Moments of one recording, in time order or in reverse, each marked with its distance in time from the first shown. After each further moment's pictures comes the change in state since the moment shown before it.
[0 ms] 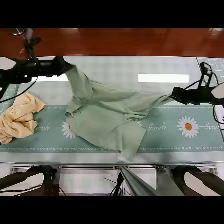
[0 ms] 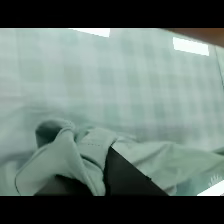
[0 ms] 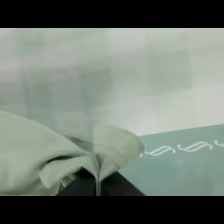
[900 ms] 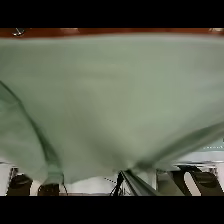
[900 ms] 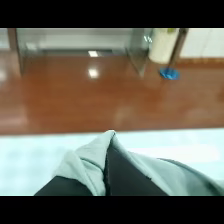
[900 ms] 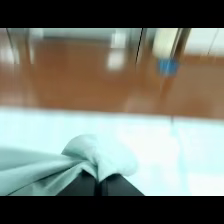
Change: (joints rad) left arm 0.324 0.836 0.220 0.374 -0.284 -0.159; right arm 0.010 0.667 0.731 -0.269 0.661 -0.051
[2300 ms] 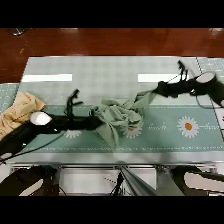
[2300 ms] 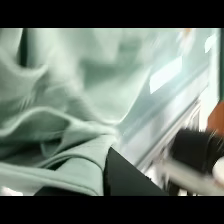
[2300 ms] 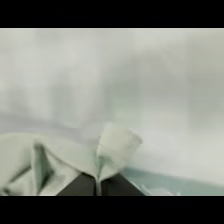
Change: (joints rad) left arm -0.742 -0.462 -0.853 -0.612 0.366 0.224; right arm 0.023 -0.945 -0.523 0.690 -0.546 -0.247
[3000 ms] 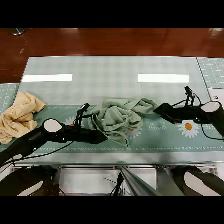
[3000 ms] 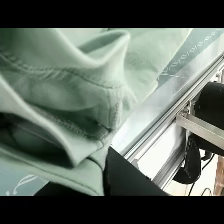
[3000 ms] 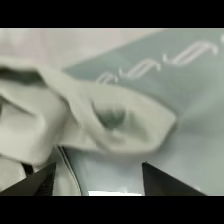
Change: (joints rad) left arm -0.144 -0.093 -0.097 0.000 -0.016 -0.003; right arm -0.050 0.271 -0.466 -0.014 -0.099 0.098
